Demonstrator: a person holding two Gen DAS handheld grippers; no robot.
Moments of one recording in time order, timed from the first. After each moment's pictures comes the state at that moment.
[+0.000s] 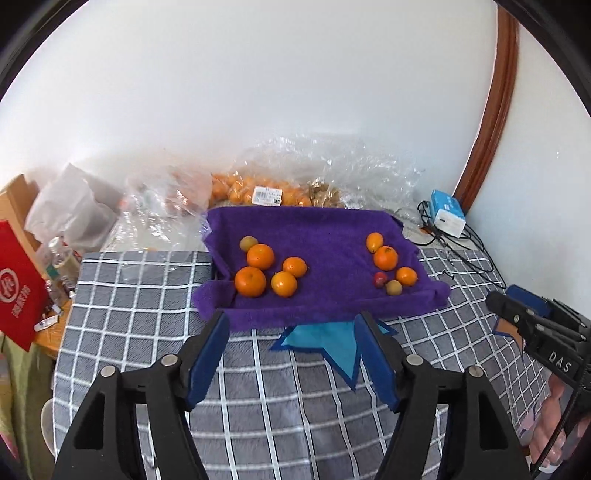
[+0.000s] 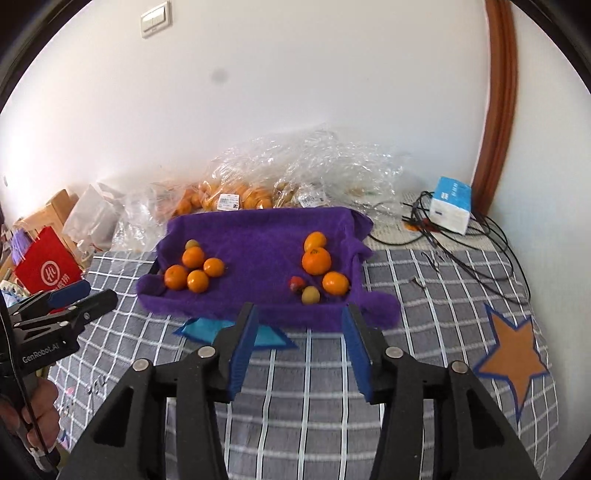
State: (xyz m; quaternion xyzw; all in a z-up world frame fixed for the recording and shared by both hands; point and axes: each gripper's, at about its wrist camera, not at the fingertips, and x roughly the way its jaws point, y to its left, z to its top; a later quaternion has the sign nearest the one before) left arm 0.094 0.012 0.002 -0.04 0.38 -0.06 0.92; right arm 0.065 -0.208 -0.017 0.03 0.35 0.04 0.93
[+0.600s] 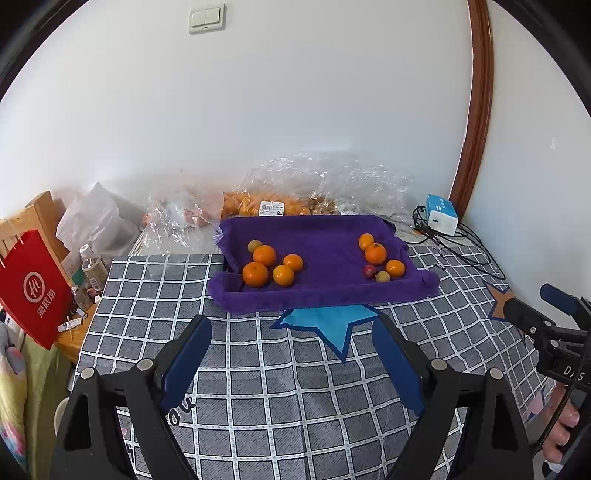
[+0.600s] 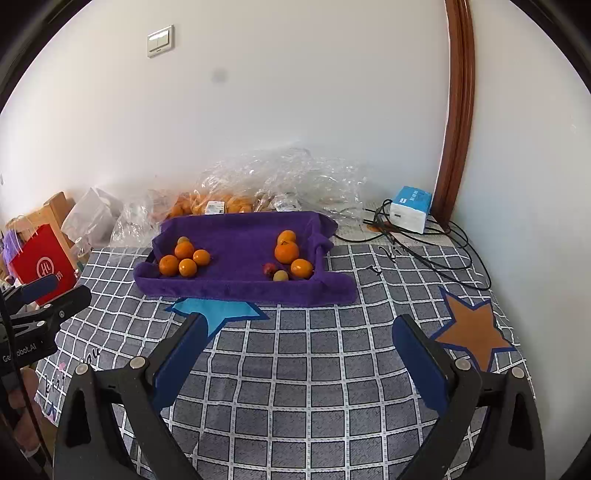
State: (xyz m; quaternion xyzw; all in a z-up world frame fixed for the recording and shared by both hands) left arm 0.026 -0.011 0.011 -0.01 0.34 -0.03 0.94; right arm -0.011 -0.230 -0.016 0.01 0.30 0.00 0.95
